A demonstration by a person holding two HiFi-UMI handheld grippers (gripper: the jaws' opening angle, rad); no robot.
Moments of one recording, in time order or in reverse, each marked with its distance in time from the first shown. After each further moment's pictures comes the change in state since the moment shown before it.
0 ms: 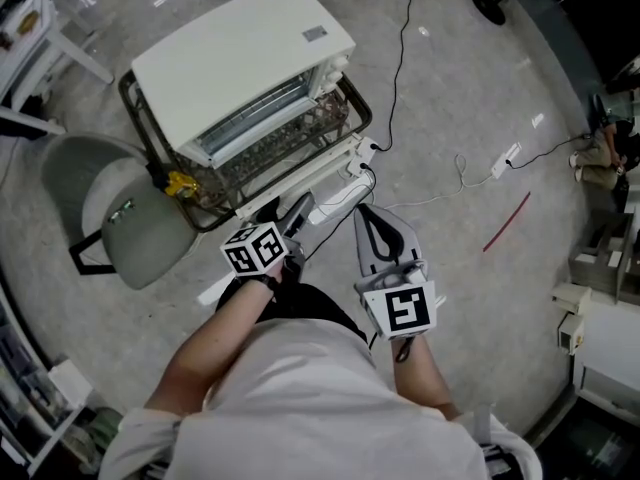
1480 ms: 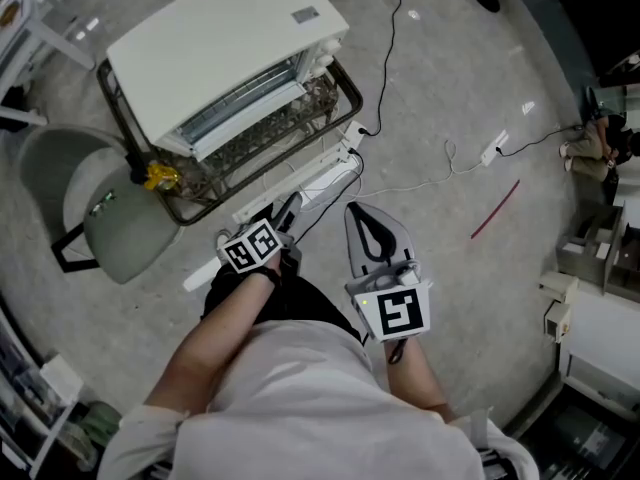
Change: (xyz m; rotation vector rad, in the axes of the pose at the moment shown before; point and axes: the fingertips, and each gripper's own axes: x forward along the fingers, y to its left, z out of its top) left arm 0.025 0.064 -0.069 -0.205 0.026 0.104; right arm 0.009 0.000 -0.019 0.003 0.052 0.004
